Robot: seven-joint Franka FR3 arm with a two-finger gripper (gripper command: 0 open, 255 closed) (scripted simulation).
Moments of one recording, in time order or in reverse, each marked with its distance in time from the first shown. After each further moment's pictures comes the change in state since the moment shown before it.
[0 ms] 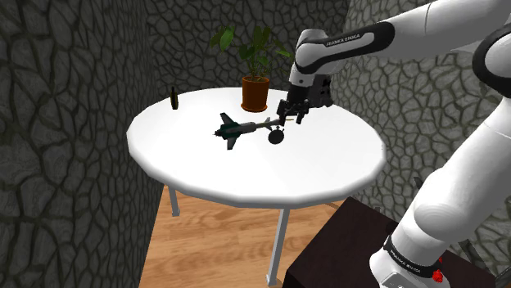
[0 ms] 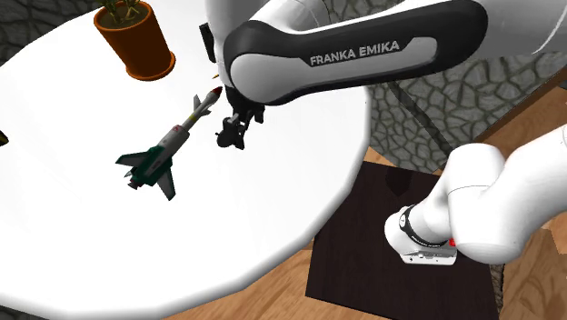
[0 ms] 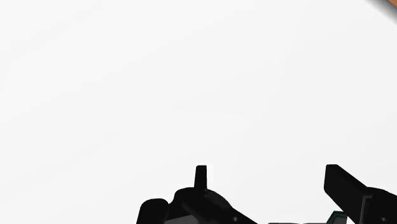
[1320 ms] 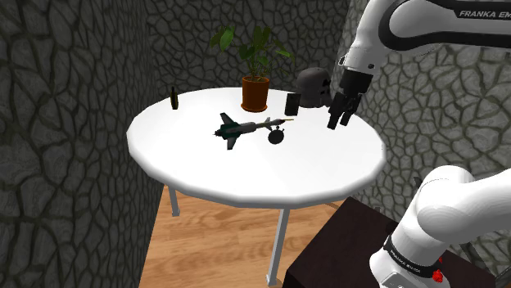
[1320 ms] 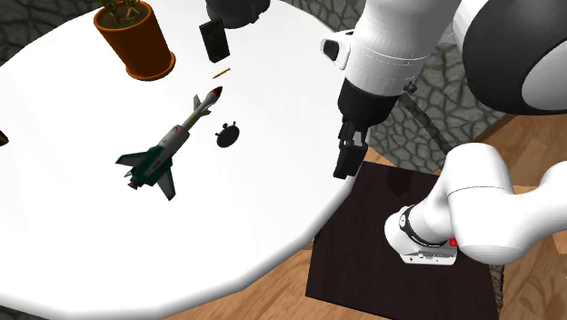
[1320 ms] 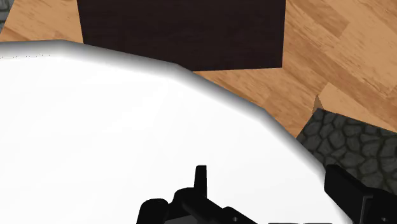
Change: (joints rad) arm 0.060 -0.695 0.035 -0.344 0.031 -0.328 -0.064
